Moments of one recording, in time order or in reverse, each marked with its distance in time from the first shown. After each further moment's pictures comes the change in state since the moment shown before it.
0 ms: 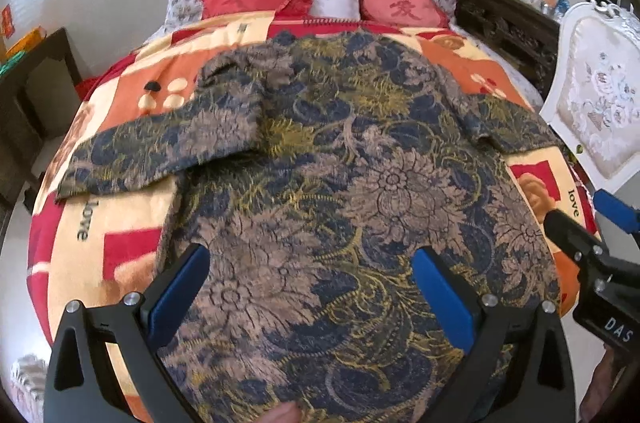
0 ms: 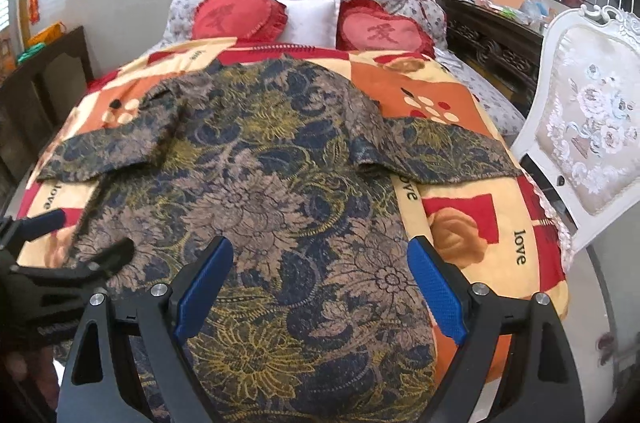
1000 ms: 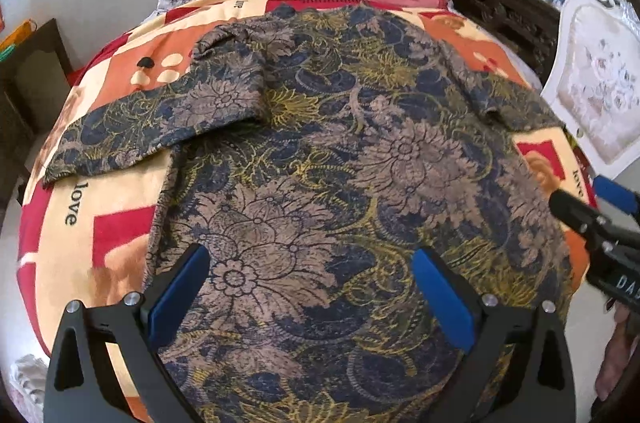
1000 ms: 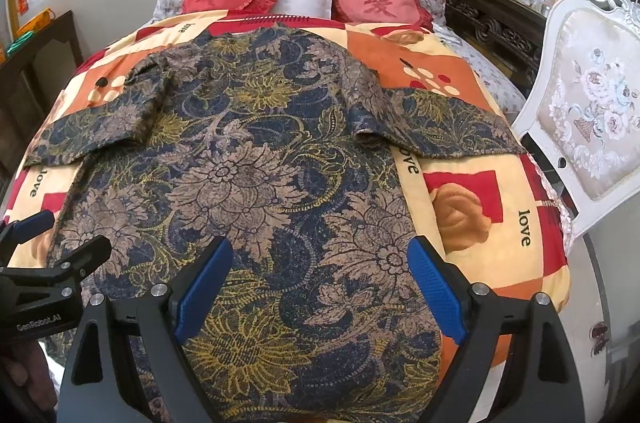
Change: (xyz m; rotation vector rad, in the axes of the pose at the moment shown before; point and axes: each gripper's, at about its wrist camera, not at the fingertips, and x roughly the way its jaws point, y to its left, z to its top) left arm 0.021 0.012 -0.018 0.011 0.079 -0.026; right arm 0.022 0.000 -0.006 0.007 0.082 -0.008
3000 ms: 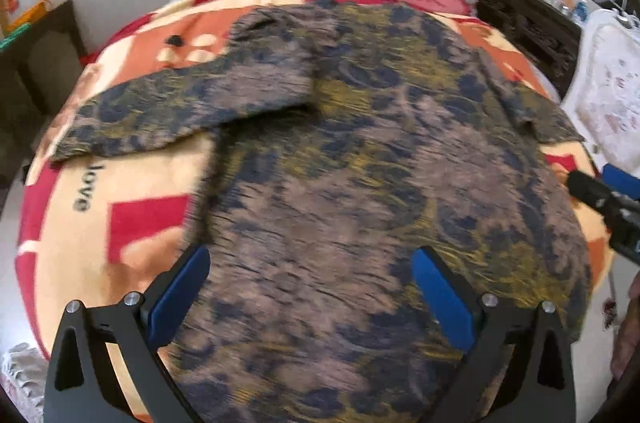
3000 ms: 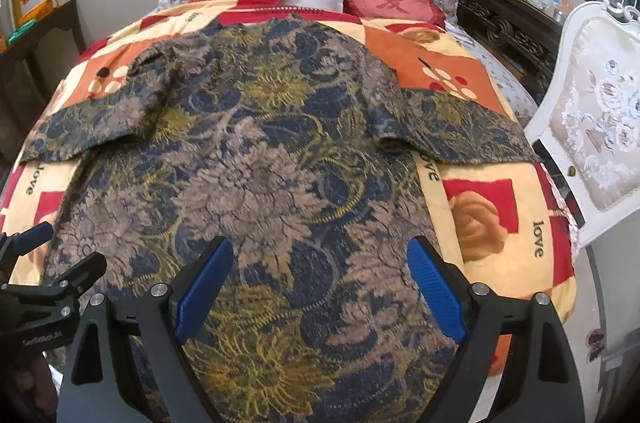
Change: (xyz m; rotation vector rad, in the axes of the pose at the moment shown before) left arm 0.020 0.049 -0.003 -0.075 -0.001 0.057; right arm 0.019 0.021 0.016 -0.031 0.003 0.022
